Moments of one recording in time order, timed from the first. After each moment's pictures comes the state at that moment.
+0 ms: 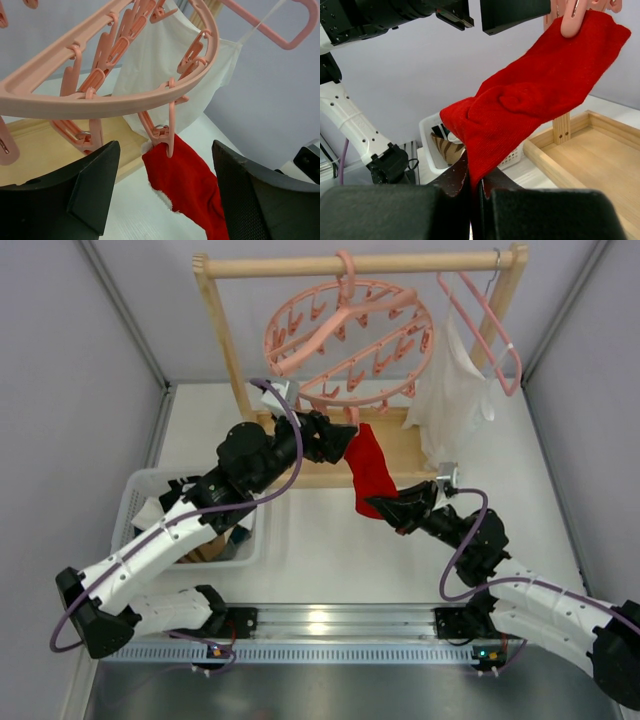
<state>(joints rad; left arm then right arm) -0.82 1.12 1.17 0.02 -0.09 -0.40 0.72 0.80 0.27 0.96 -0.39 0.42</state>
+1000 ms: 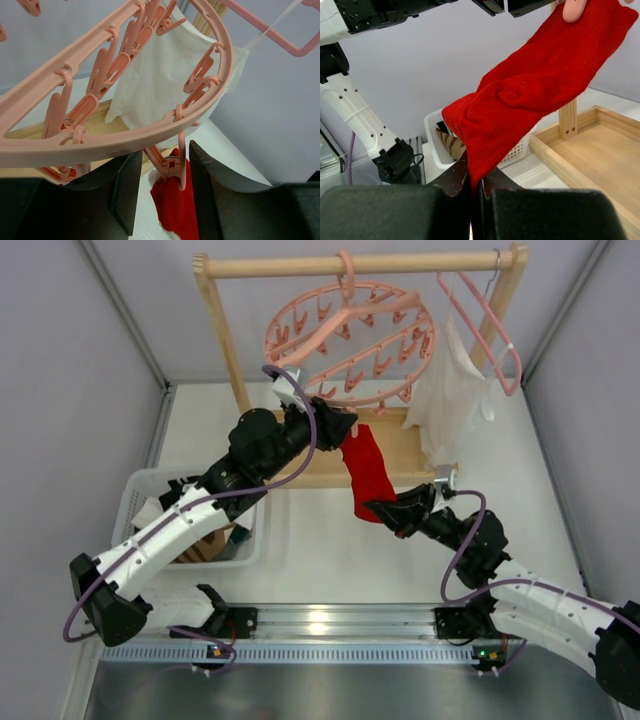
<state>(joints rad) -0.78 1.23 1.23 0.06 -0.05 -0.40 0.74 0.79 0.27 0.93 -0.39 0.42</state>
